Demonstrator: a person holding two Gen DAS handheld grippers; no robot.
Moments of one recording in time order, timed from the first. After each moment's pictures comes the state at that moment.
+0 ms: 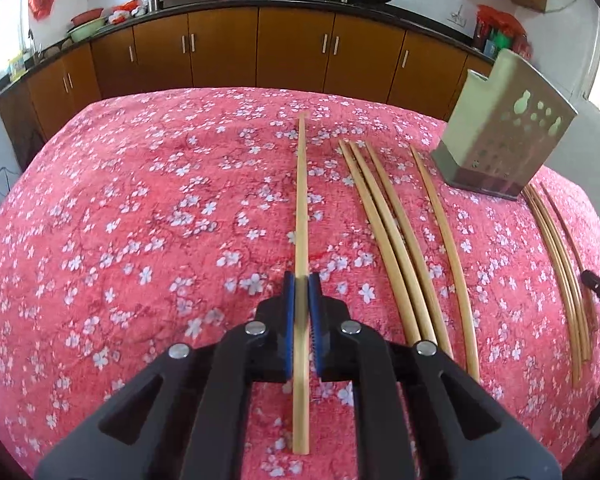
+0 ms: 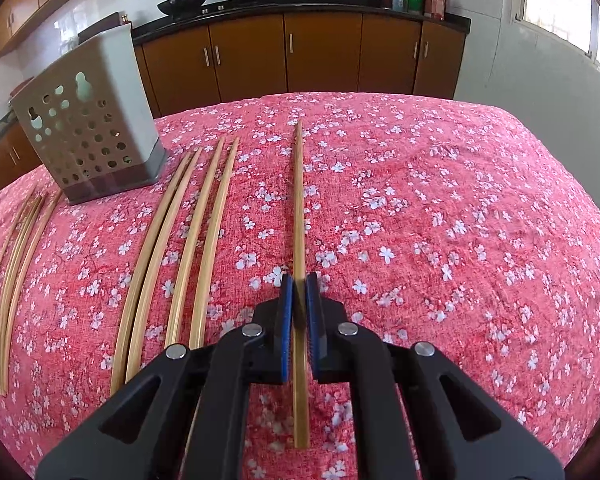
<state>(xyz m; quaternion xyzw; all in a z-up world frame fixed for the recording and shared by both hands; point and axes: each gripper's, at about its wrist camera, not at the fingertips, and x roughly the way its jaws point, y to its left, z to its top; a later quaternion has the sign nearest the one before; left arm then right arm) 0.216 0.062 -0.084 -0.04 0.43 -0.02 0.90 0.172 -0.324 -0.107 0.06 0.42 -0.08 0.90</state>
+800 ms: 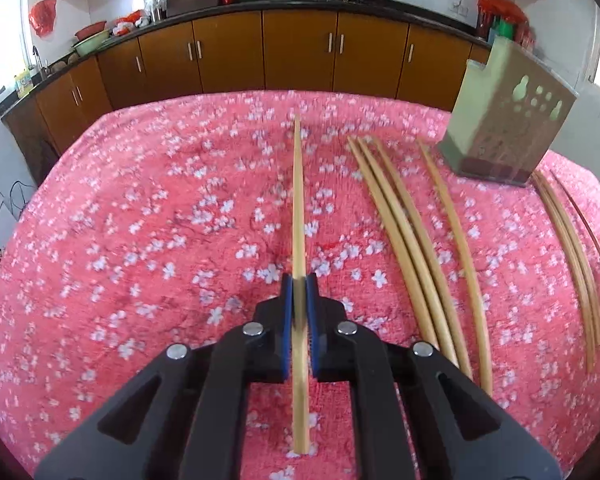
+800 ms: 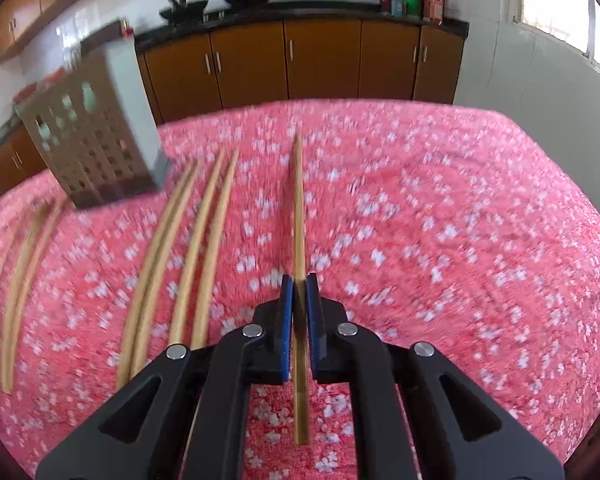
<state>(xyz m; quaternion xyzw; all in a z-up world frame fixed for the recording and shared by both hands) 0.200 0.054 -0.077 0.00 0.42 0.00 0.91 0.158 -0.328 -0.091 0.07 0.39 -0.07 0.91</state>
